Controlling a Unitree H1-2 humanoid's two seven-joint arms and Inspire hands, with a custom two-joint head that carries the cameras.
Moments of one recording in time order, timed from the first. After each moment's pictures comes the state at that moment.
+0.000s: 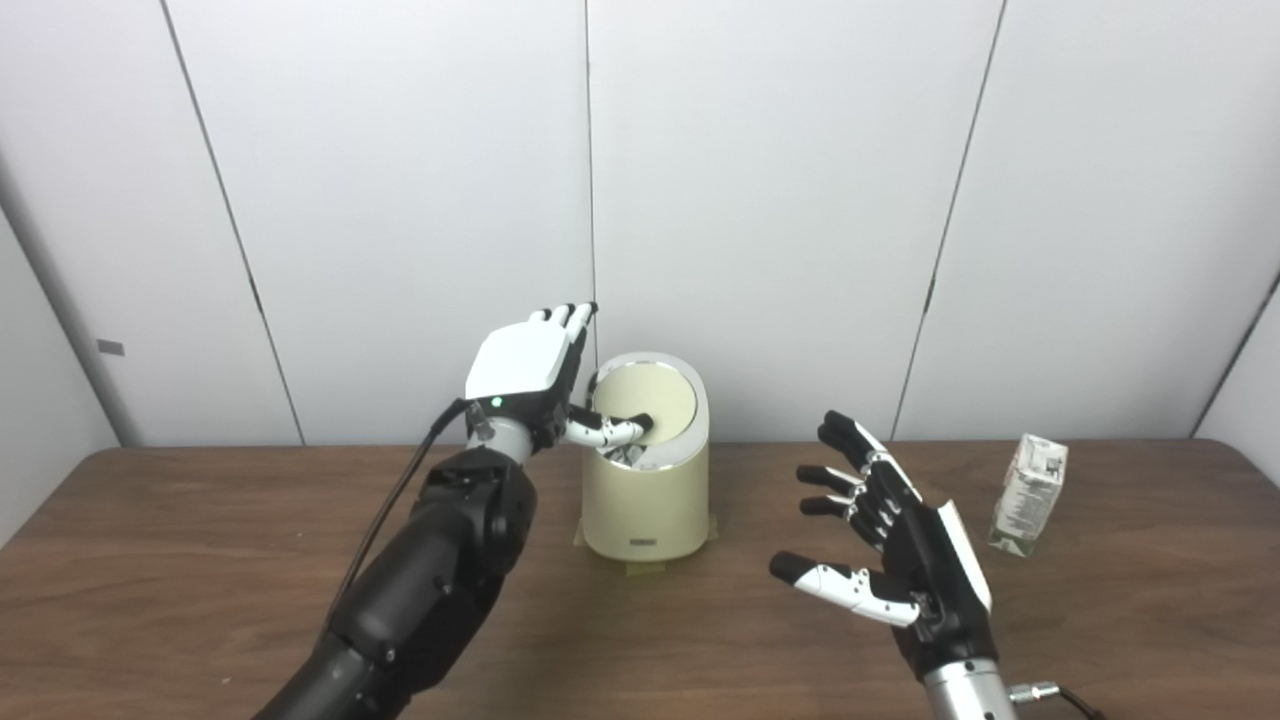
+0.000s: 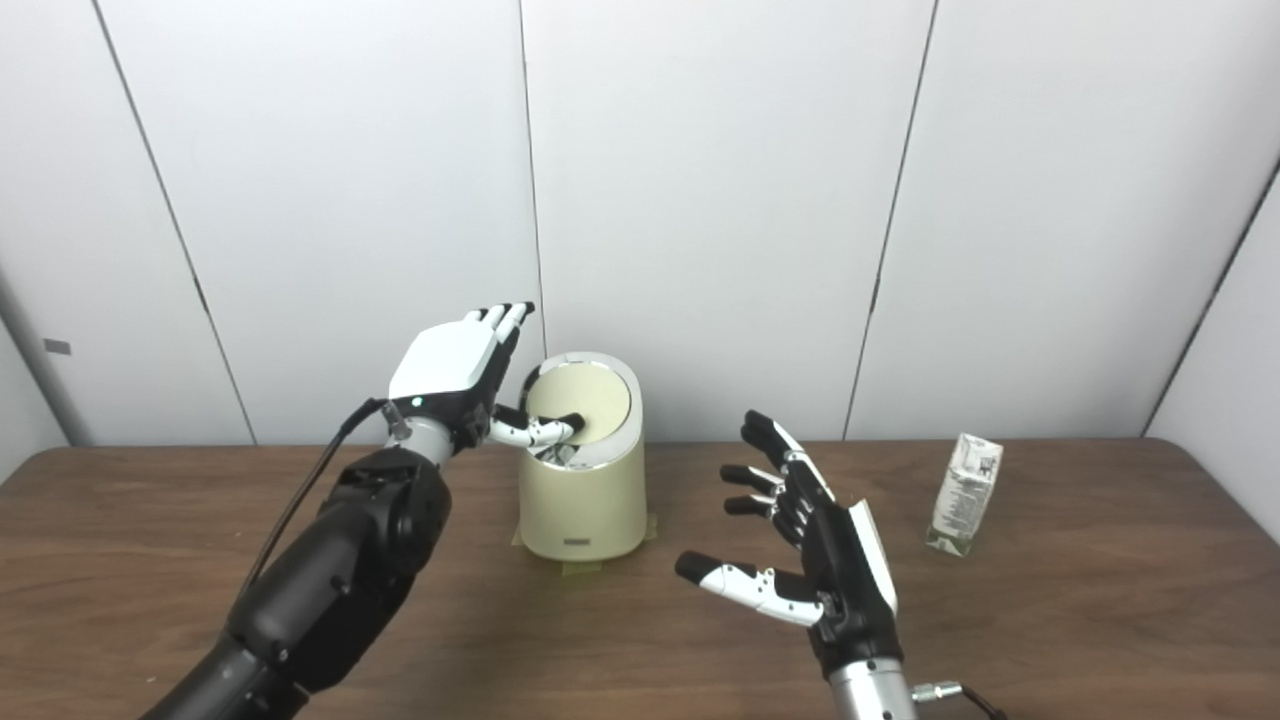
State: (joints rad) left arm -0.75 0.20 -0.34 0.31 0.74 0.34 -0.05; right arm -0.14 -0.02 0.01 -0.21 -0.10 0.00 0.00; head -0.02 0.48
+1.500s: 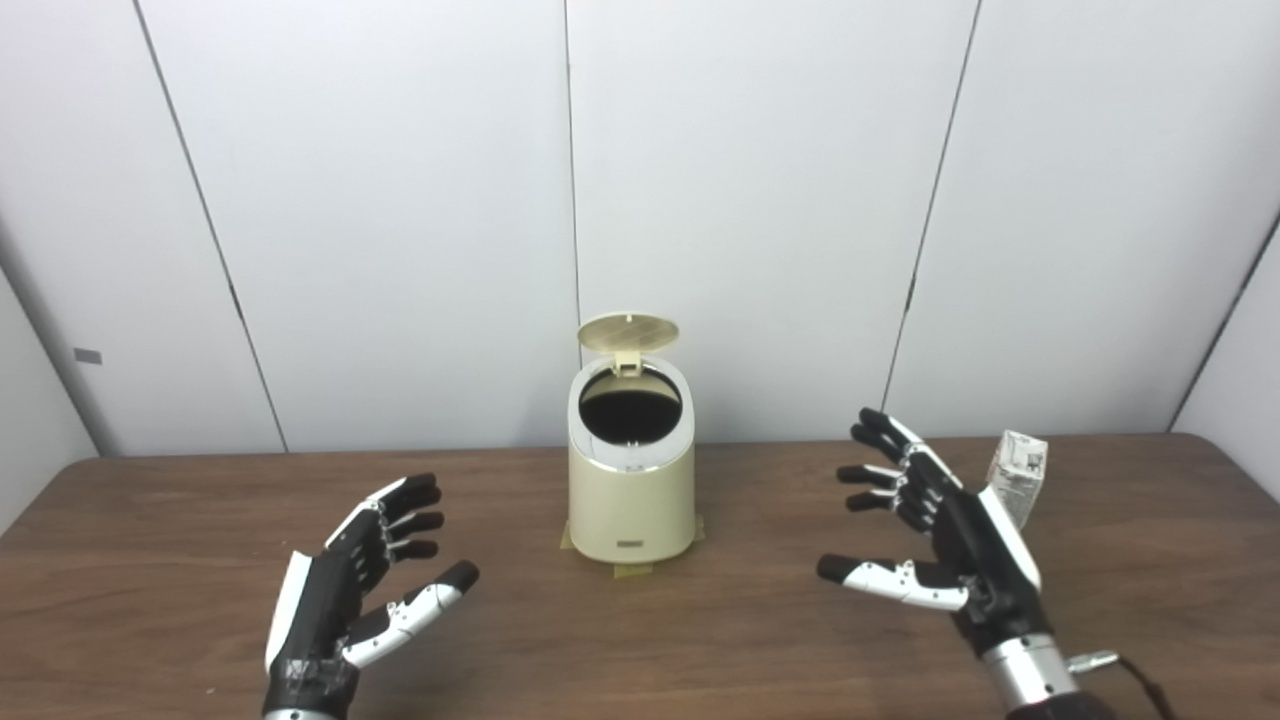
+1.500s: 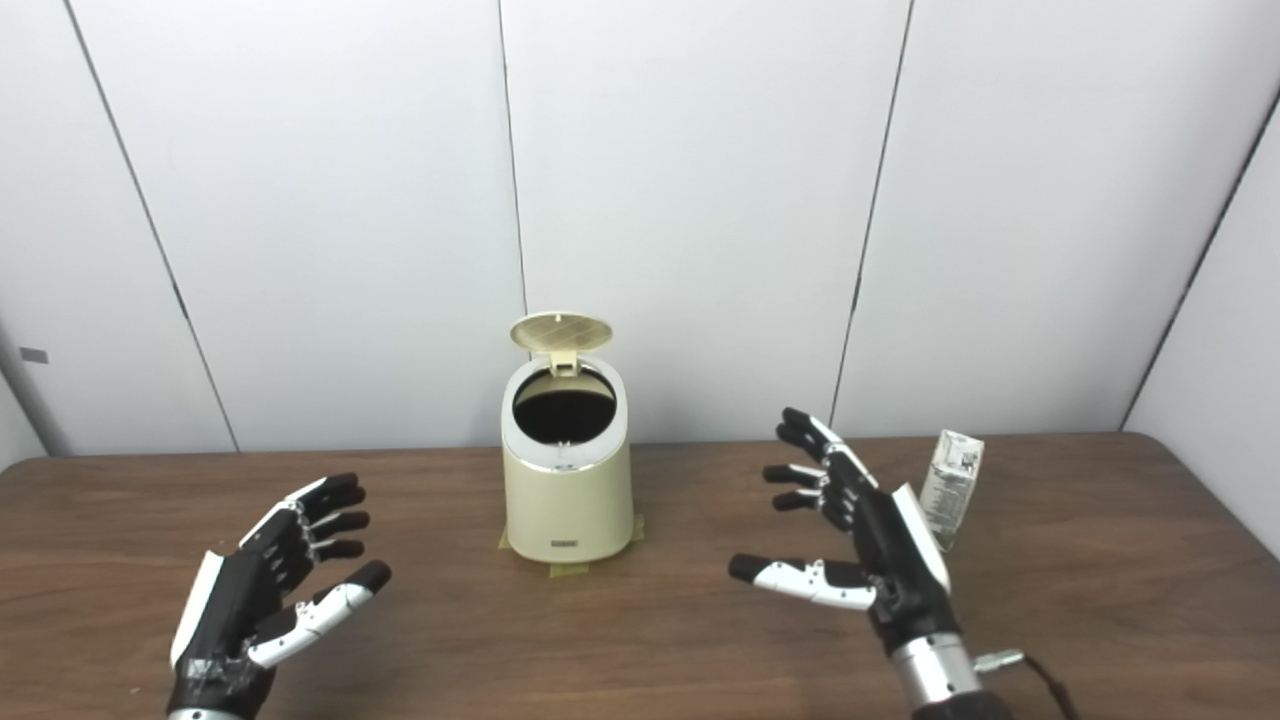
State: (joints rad) left arm -0.10 0.13 0.08 -0.10 0.05 -0.10 -0.04; right arm -0.21 -0.26 -0.06 -0.13 -0.10 -0.03 0.05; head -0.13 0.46
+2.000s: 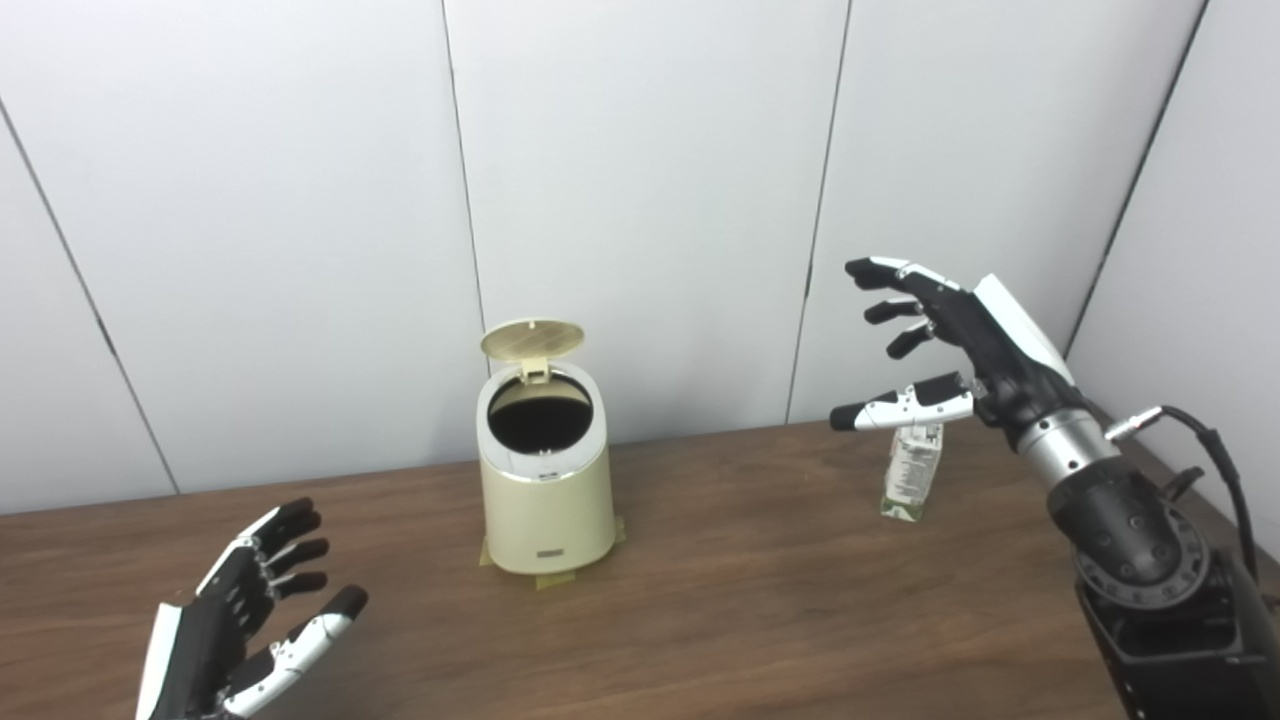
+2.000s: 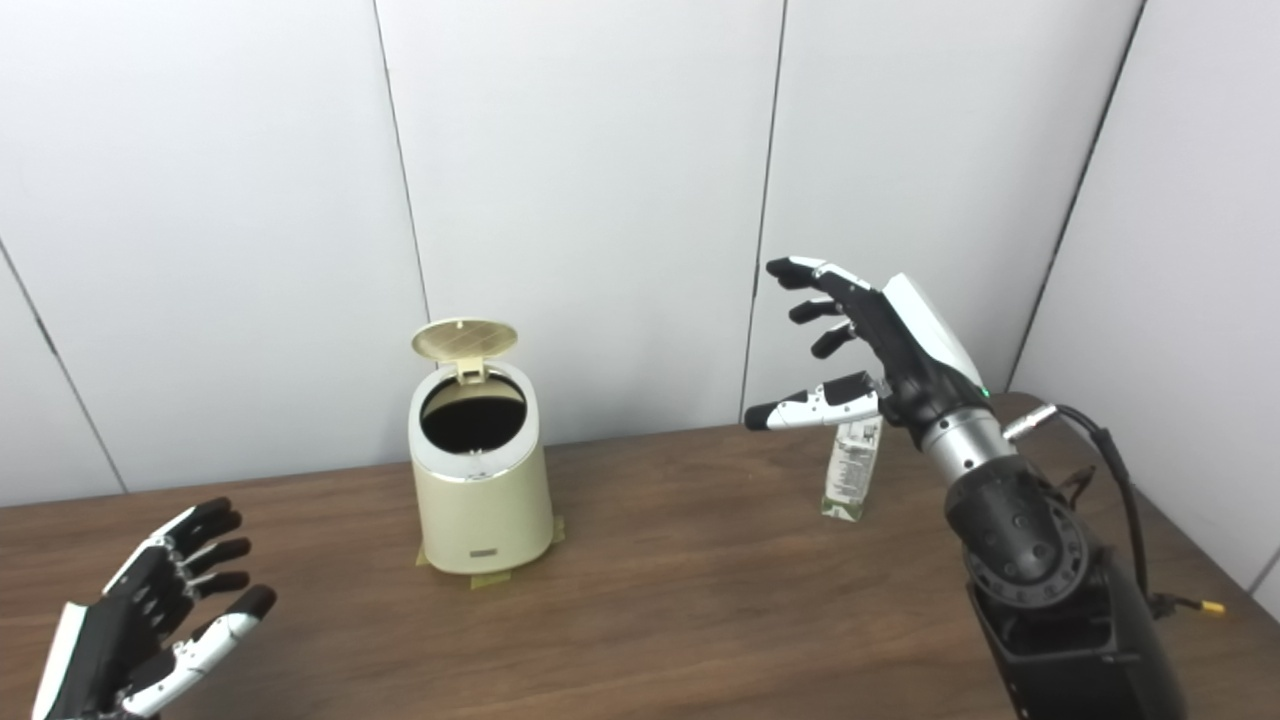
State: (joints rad) left arm -0.11 0.14 0.10 -0.10 0.03 -0.10 -0.04; right arm -0.42 -0.51 -0.15 -0.41 -0.43 0.47 0.27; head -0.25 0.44
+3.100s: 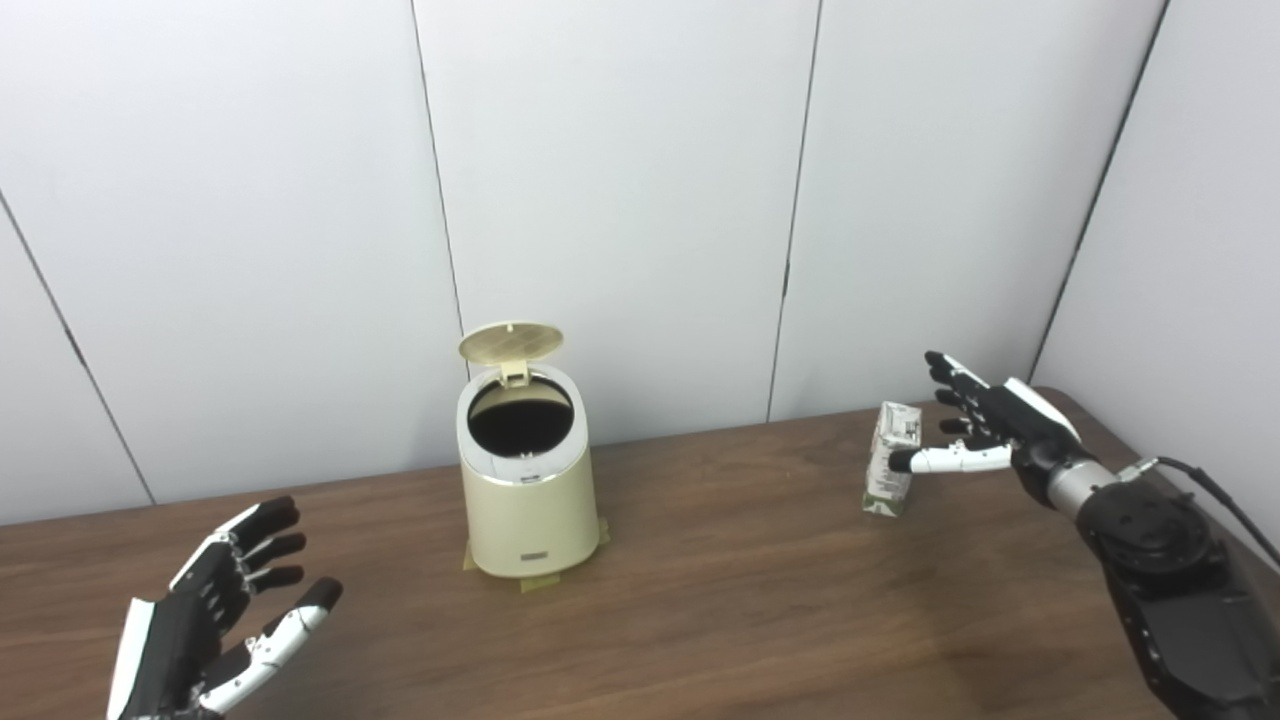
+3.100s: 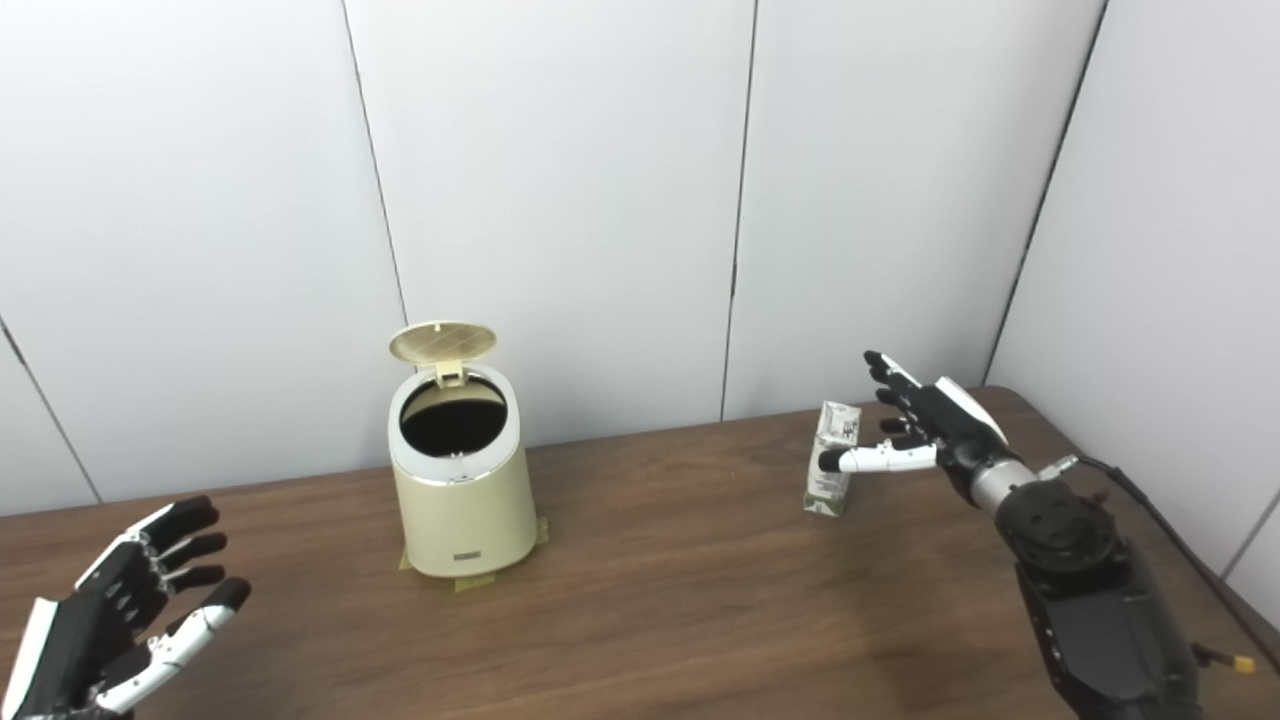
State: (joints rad) left arm -0.12 0.17 0.10 -0.12 0.04 -0.07 -0.04; right arm -0.43 -0.56 -0.20 0.29 -0.17 0.20 0.29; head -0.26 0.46
